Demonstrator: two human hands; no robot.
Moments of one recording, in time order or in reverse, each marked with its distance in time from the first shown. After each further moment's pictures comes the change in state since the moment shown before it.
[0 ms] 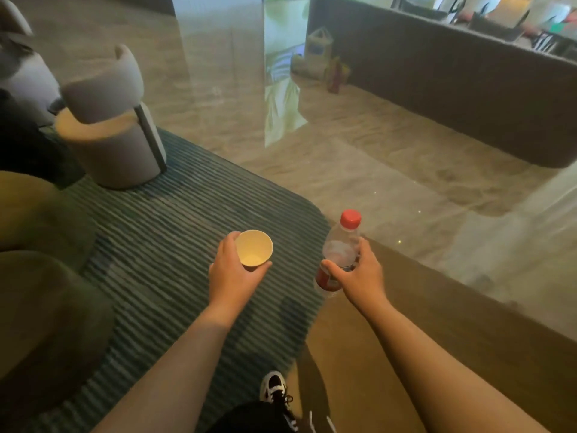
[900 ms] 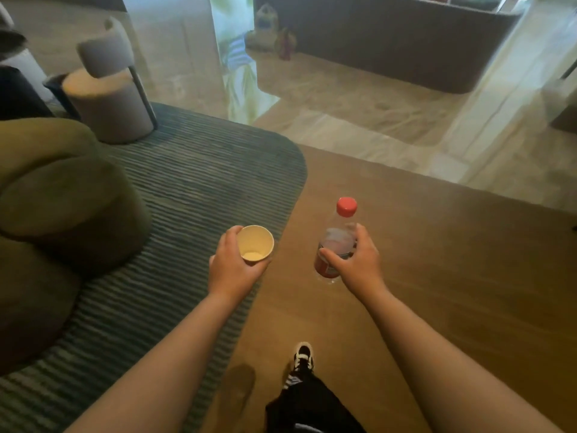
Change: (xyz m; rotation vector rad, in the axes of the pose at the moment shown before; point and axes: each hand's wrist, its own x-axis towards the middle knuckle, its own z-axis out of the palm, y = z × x) left_hand -0.685 -0.113 -0.254 0.049 -0.158 0.207; right_hand -0.774 0.038 -0.022 -0.055 0.202 0.049
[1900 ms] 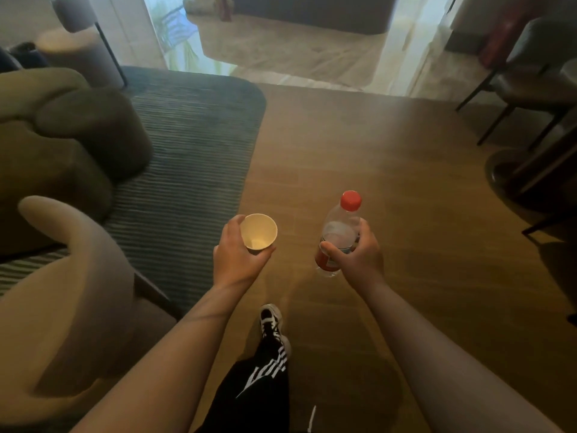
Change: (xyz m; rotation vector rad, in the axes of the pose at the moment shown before) left_hand -0.769 -0.084 -0.291 -0.076 -0.139 0.158; right_hand -0.890 -0.026 -0.040 -0.026 0.253 0.149
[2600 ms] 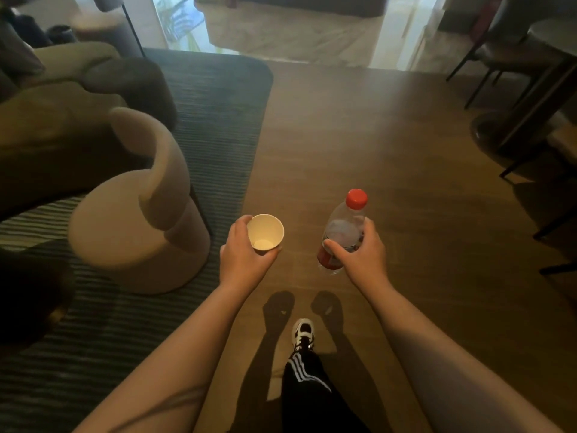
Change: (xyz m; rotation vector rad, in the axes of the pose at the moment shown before) left_hand -0.428 -0.046 -0.164 0.037 -0.041 0.000; right_hand -0.462 0.006 -0.048 0.081 -0.017 0.049
